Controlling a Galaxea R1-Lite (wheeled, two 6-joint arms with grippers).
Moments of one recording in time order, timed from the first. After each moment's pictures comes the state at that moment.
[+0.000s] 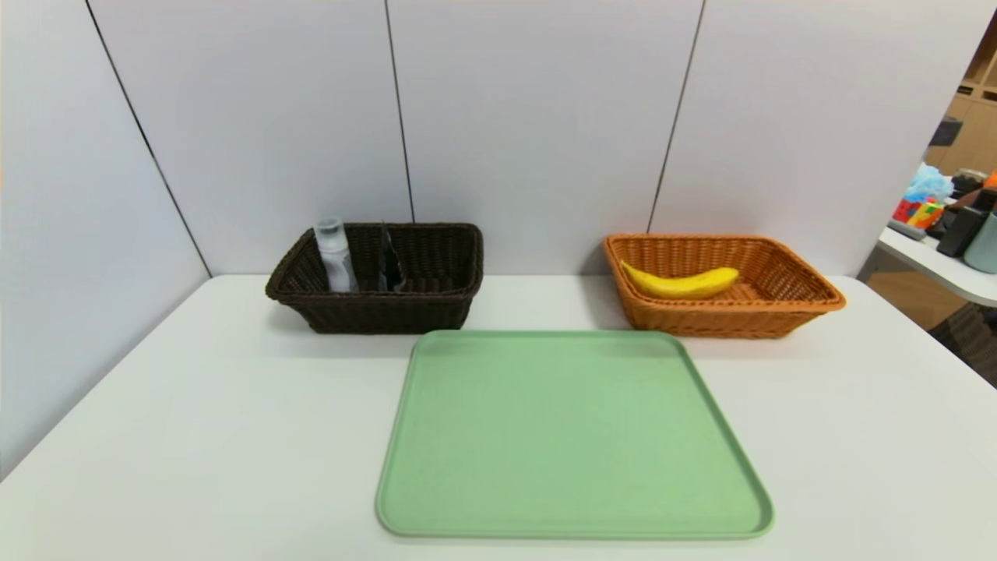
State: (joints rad) left arm 0.01 0.00 -0.02 -0.07 -0.15 0.04; right arm 0.00 0.00 -0.01 -0.07 0.08 0.04
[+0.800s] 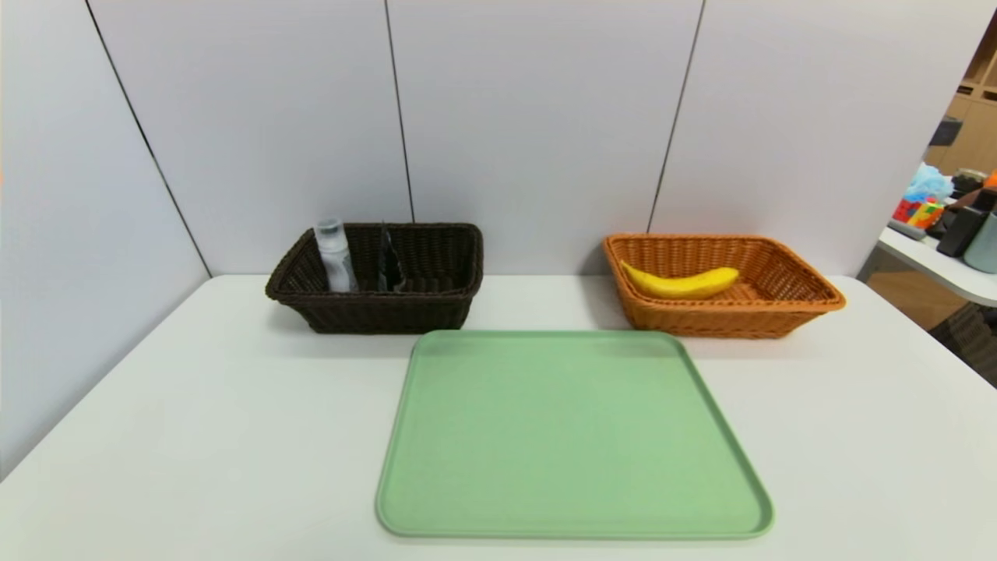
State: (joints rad) left arm 0.01 0.00 0.00 -0.07 -0.06 0.02; right arm 0.00 0.00 0.00 -0.06 0.05 0.10
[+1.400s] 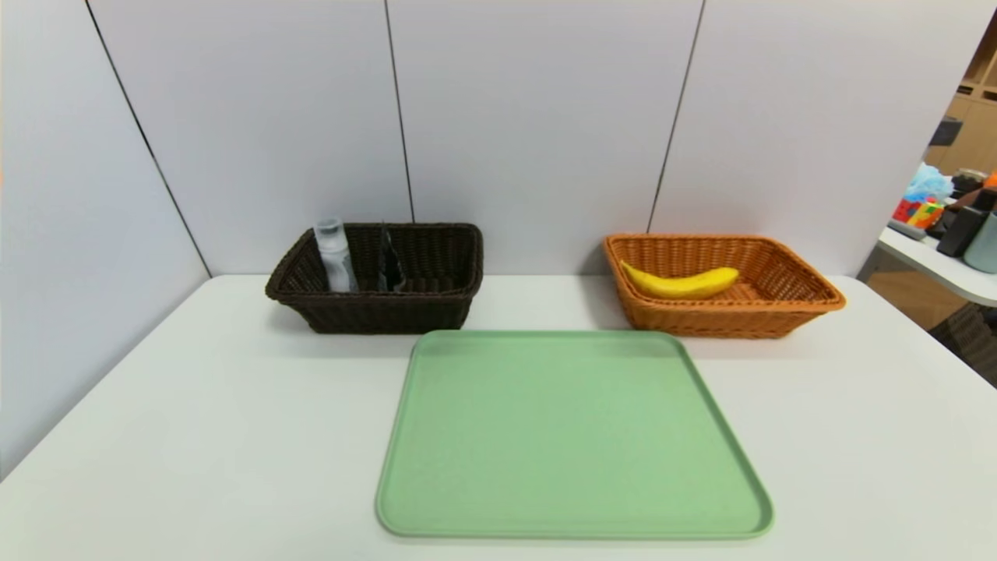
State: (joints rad) left arm 0.01 0.00 0.00 0.00 -0.02 0.03; right arm 0.00 0.00 0.00 -0.06 0.05 0.13
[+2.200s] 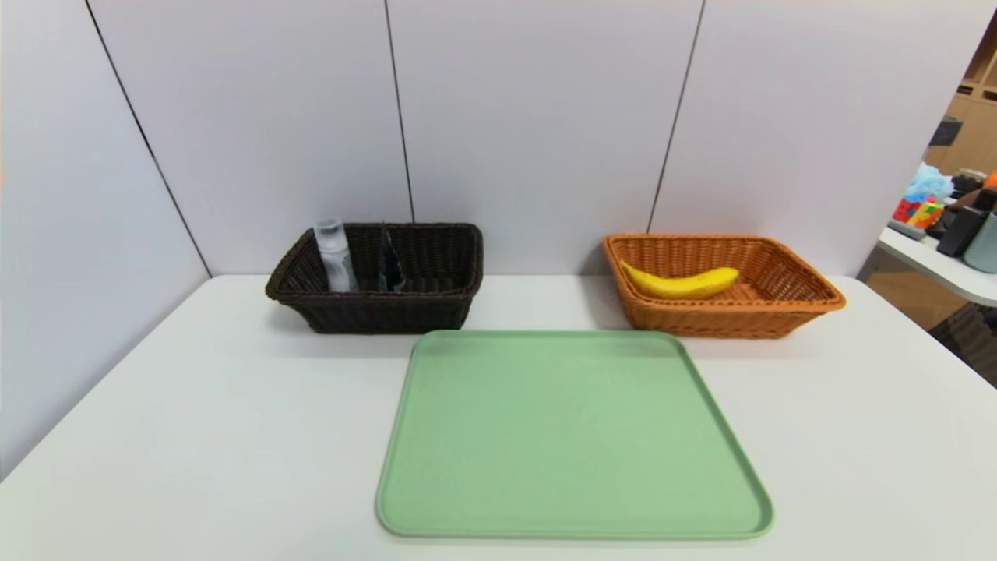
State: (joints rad) left arm 0.01 0.00 0.00 0.00 -0.02 0.03; right arm 0.00 0.00 0.00 -0.01 -0.02 0.01
